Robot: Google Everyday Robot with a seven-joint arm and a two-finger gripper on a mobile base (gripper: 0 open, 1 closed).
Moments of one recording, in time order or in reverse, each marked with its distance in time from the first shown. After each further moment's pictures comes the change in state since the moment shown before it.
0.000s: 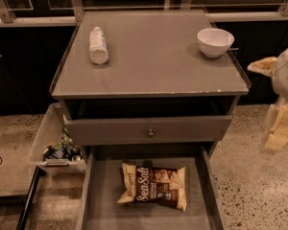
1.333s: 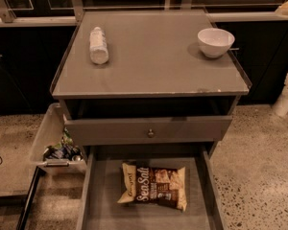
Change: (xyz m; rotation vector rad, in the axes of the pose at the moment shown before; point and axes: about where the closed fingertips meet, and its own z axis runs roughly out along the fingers) arm 0.001 -0.070 -0.082 0.086 0.044 0.062
